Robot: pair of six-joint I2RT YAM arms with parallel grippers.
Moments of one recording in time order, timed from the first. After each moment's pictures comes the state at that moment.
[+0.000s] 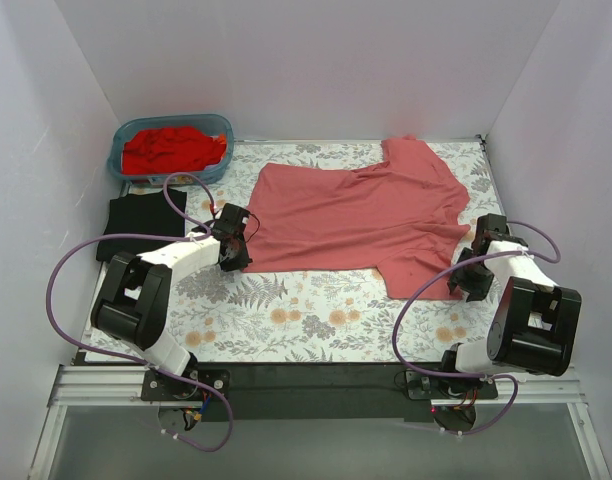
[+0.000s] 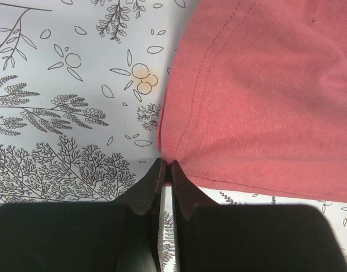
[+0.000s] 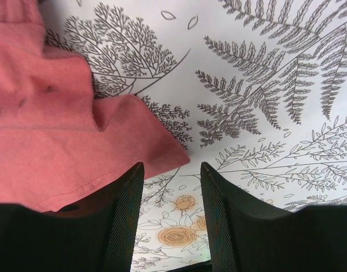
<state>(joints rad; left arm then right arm) -0.38 1.60 0.87 -0.40 -0.20 -0.57 -0.22 1.40 0.76 -0.71 0.07 0.27</state>
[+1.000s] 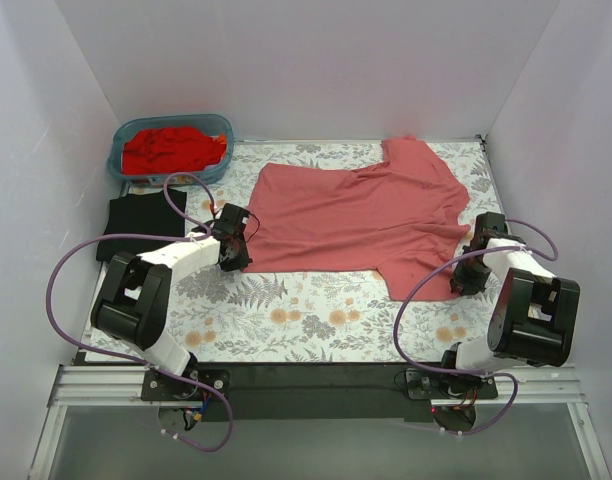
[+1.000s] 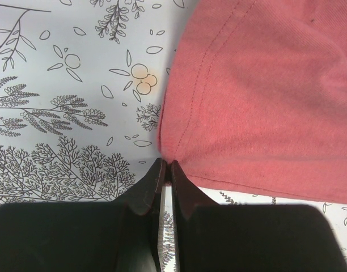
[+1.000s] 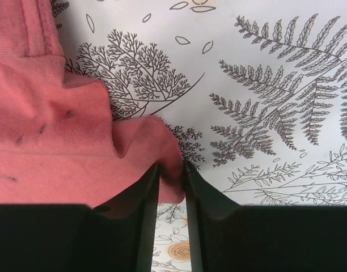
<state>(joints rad) -0.38 1.60 0.87 -0.40 -0.20 -0.57 -0.22 1.46 0.77 -0.65 0.05 0.29</state>
